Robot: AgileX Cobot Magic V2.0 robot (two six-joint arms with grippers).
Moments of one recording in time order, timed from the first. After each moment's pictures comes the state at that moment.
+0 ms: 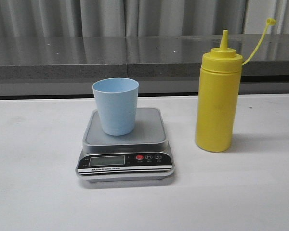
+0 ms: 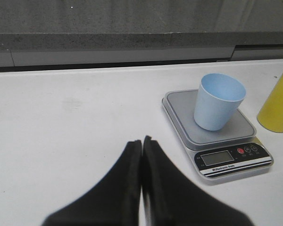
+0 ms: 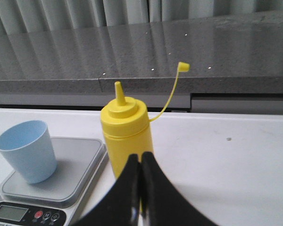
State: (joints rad) left arm -0.17 0.29 -0.43 -0.19 0.55 0.04; right arm 0.18 0.57 -0.21 -0.69 -0.23 0.85
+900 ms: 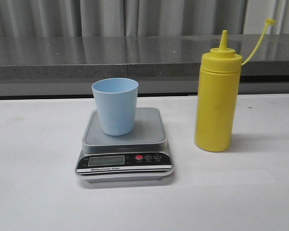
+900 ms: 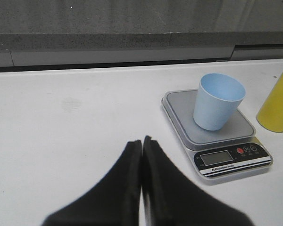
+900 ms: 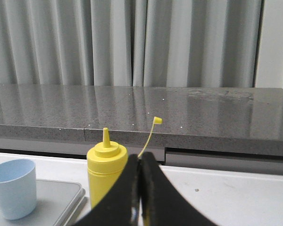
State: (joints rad) left arm -0.17 0.29 -0.43 -0.19 0.55 0.04; right arm 0.18 0.14 -0.13 -0.78 -0.10 0.86
